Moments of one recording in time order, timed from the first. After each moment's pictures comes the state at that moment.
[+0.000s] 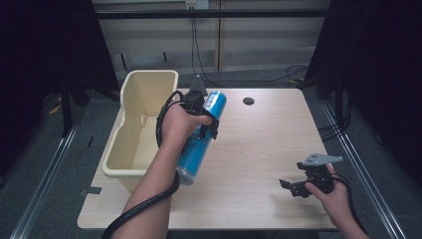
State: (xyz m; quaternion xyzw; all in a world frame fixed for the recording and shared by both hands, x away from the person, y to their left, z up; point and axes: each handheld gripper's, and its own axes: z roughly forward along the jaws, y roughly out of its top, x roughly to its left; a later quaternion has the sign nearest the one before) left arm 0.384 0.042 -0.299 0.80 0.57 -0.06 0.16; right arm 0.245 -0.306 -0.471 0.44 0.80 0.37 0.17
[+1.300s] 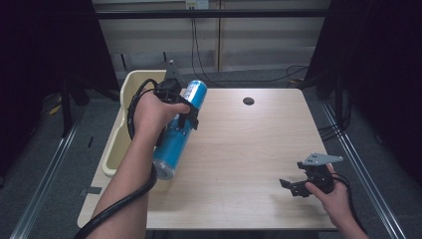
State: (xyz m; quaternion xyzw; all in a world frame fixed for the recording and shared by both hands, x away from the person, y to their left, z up) left arm 0.379 0.091 -0.255 0.78 0.60 -0.04 0.17; right arm 0.245 -0.306 -0.469 0.44 0.80 0.37 0.17
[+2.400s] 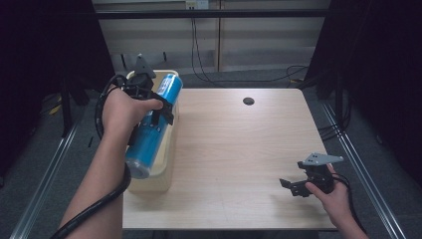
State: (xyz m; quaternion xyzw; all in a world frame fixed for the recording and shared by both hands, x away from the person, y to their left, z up) left arm 0.372 0.145 -0.236 0.75 0.64 -0.01 0.17; right arm 0.245 -0.306 -0.469 0.44 0.80 0.37 0.17
